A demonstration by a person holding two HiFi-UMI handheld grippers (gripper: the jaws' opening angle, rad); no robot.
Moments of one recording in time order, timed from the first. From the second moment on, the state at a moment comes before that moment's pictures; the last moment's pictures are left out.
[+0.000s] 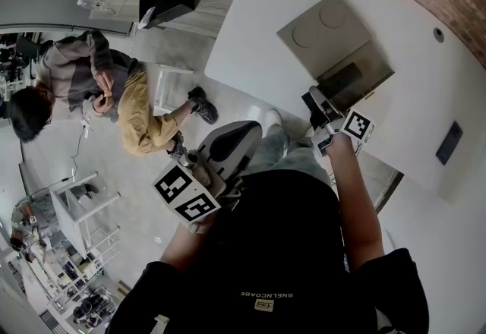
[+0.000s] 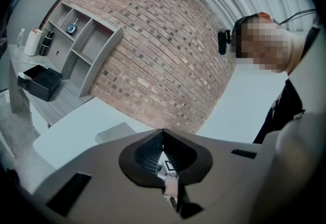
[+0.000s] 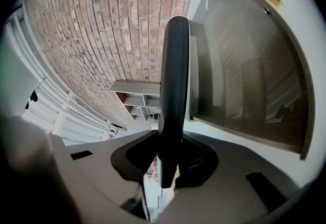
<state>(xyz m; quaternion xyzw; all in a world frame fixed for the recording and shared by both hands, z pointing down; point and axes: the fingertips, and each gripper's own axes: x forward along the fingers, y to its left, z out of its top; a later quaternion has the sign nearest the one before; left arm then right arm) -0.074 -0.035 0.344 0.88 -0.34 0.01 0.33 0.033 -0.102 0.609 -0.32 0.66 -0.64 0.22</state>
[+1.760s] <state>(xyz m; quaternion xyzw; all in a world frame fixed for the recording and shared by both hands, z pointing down) -0.062 -0.061 0.315 0.90 -0.30 -0.02 0.31 0.021 -0.120 0.417 -0.33 0.86 -0.38 0.11</state>
